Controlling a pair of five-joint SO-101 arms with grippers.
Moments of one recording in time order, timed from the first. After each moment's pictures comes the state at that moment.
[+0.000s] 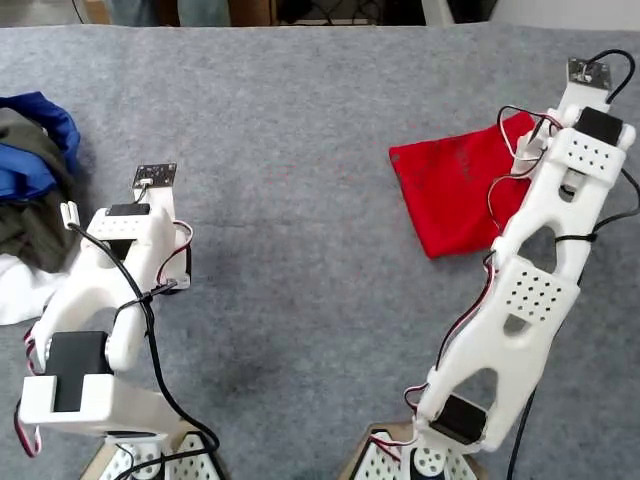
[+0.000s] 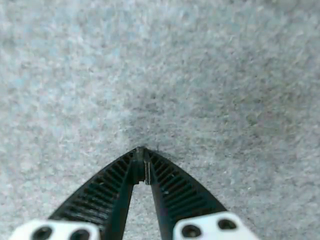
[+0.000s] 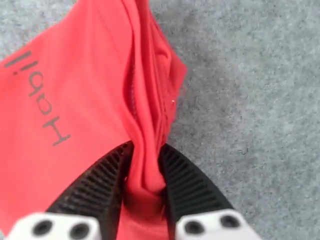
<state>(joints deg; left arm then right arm) -7.9 -1.5 39.1 58.3 0.6 27.8 53.8 -61.3 87.7 7.9</state>
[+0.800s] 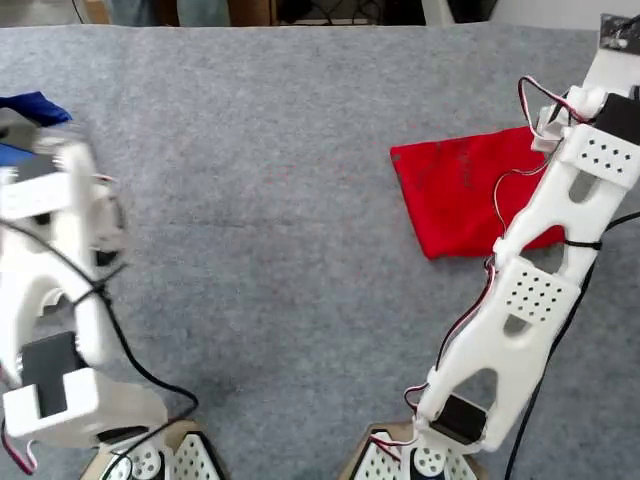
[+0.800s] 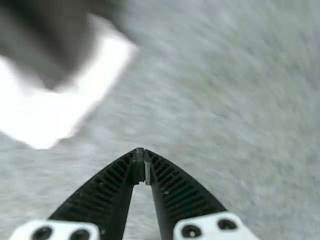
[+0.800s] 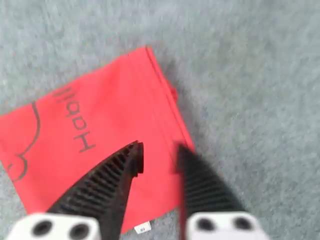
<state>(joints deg) -28.3 -1.7 8.4 85.6 -1.4 27.9 53.8 -86.9 100.9 7.9</state>
